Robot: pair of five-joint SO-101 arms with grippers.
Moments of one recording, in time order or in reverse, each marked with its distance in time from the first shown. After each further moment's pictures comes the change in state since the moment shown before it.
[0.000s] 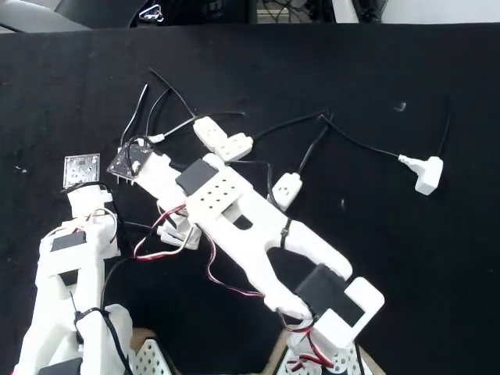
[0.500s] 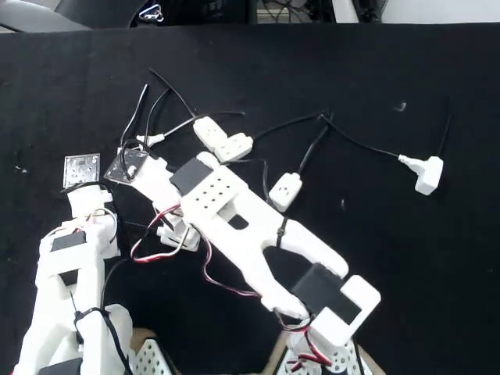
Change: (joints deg) left arm 0.0 0.0 0.0 0.0 0.0; right arm -1.3 0.1 -2.7 5.3 0.1
